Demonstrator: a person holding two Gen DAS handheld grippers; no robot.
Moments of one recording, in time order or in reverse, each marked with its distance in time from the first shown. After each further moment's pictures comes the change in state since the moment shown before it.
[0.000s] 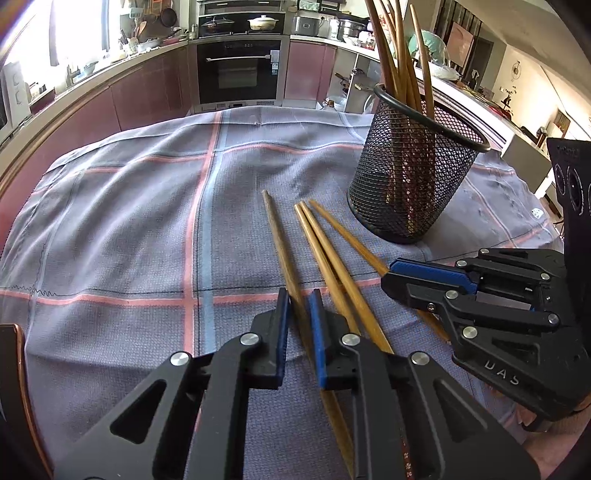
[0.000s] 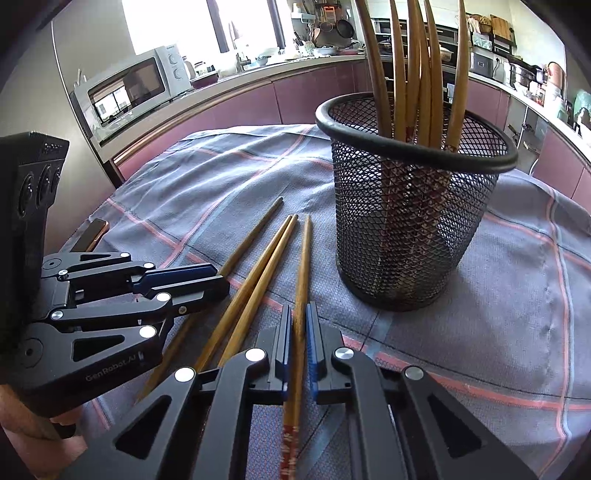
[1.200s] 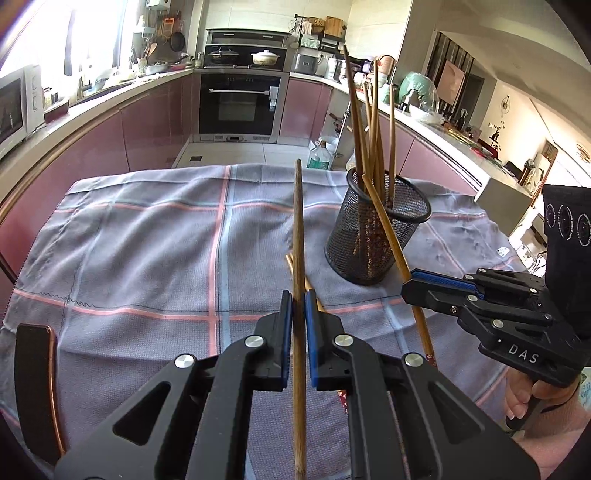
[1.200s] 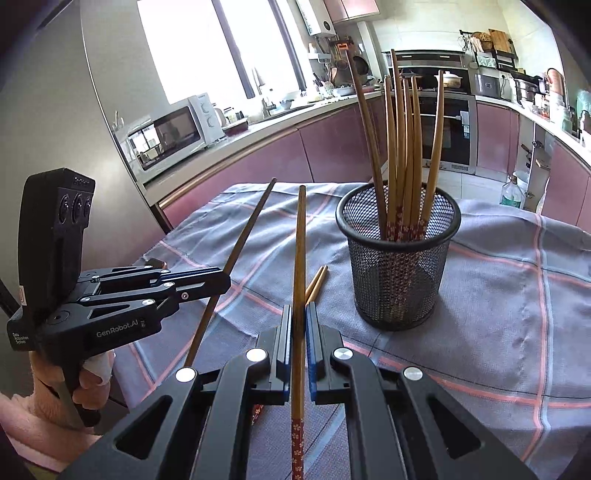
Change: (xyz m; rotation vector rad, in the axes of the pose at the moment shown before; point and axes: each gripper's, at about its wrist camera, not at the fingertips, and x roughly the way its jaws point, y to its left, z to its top) left arm -0.081 0.001 0.003 -0.038 -0.159 -0.056; right arm -0.074 -0.005 0.003 0.012 -0.172 0.135
